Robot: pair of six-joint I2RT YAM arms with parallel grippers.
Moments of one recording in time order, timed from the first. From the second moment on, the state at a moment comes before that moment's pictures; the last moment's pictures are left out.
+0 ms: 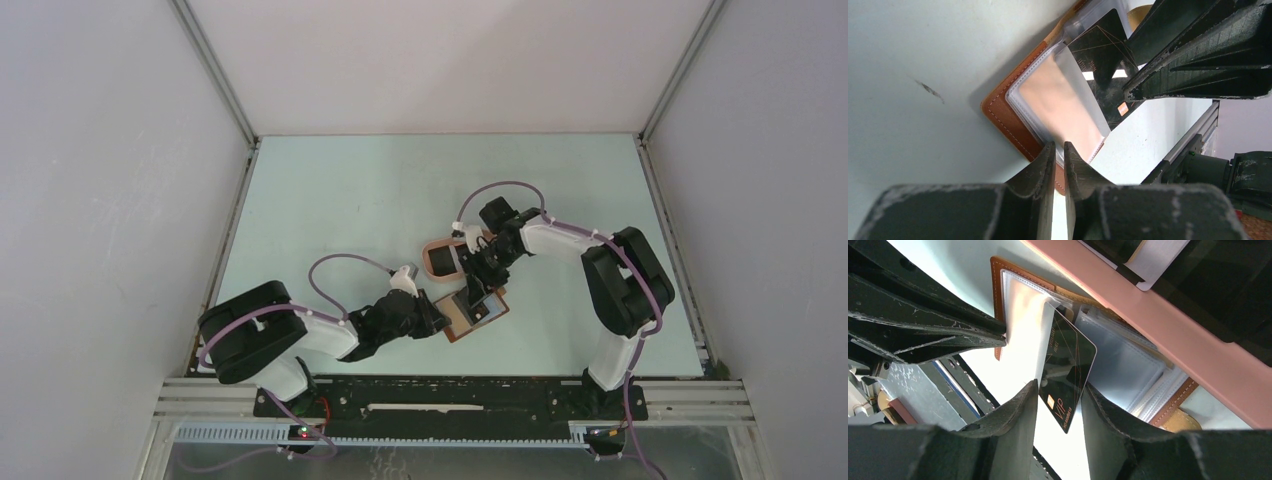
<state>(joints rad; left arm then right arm) -1.00 1.52 0.32 0.65 -0.09 -1.06 0.54 1.81 1.13 -0.68 -0.59 -0.09</state>
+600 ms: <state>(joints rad) -1.00 1.52 0.32 0.65 -0.09 -1.06 0.53 1.80 1.13 -0.70 -0.55 -0.11</state>
